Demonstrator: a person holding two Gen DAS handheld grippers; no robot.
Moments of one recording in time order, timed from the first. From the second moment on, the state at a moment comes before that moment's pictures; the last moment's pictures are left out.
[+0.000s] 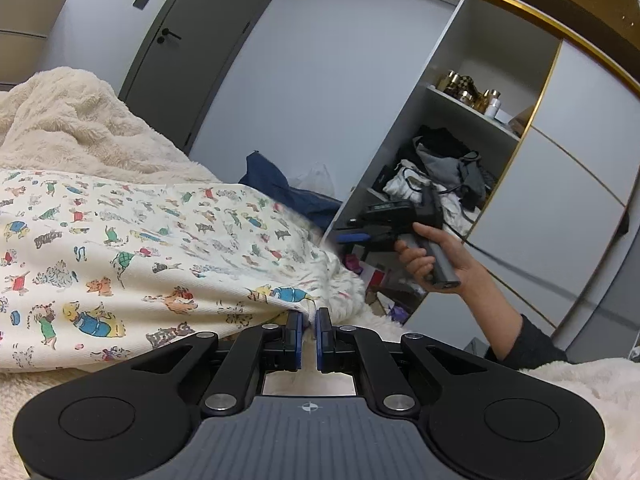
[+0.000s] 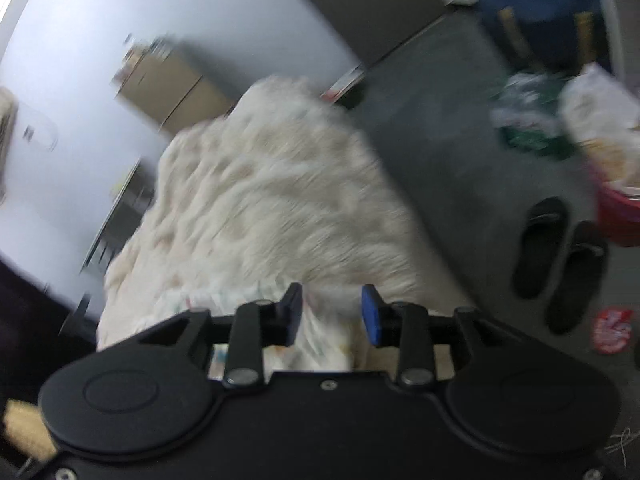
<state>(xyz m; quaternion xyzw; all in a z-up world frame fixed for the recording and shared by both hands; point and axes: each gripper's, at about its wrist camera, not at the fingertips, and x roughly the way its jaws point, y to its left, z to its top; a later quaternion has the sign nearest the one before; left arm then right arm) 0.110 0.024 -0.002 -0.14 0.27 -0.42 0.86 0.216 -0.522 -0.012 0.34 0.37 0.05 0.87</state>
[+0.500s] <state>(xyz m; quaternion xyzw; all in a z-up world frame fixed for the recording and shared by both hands) 0.081 0.145 0.035 -0.19 0.19 -0.32 0.91 0.125 -0.474 -0.067 0.46 0.44 0.23 0.74</state>
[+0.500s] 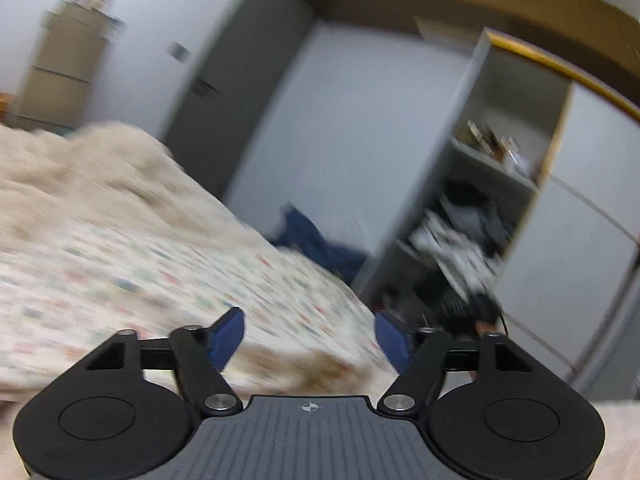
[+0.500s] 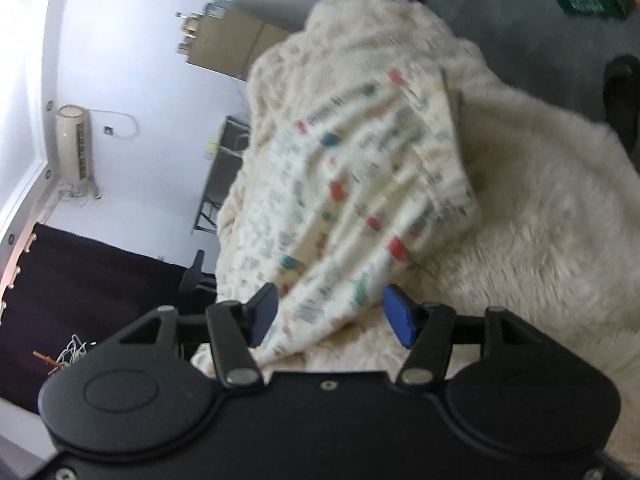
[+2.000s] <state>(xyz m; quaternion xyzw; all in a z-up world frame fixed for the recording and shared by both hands) 0.117 0.424 -0.065 -0.46 0.22 0.18 0.84 0.136 -0.491 -0.053 0.62 0.33 0.03 0.71</state>
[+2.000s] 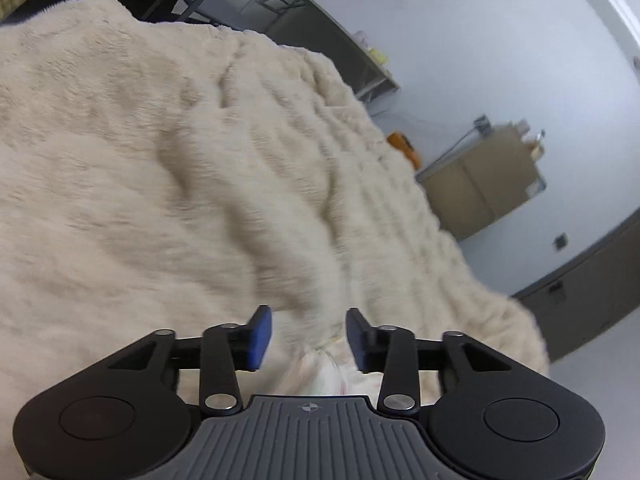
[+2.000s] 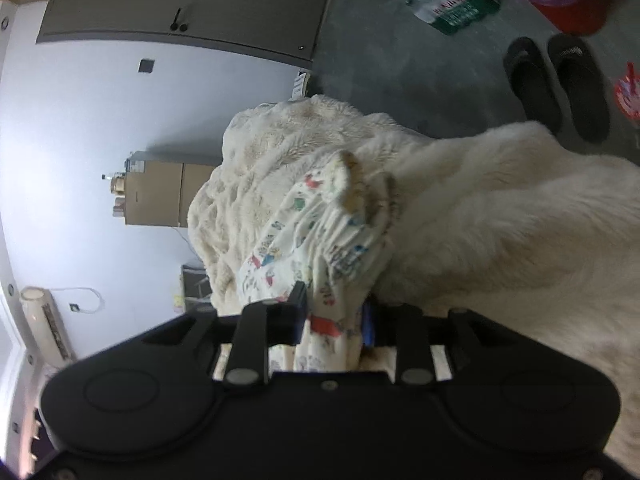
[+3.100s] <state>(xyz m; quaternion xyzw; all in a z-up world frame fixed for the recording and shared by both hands) 0.116 0.201 0.013 -0.01 0.28 -0.04 0.96 0.102 -0.235 0.065 -0.02 0.34 0.33 0.88</state>
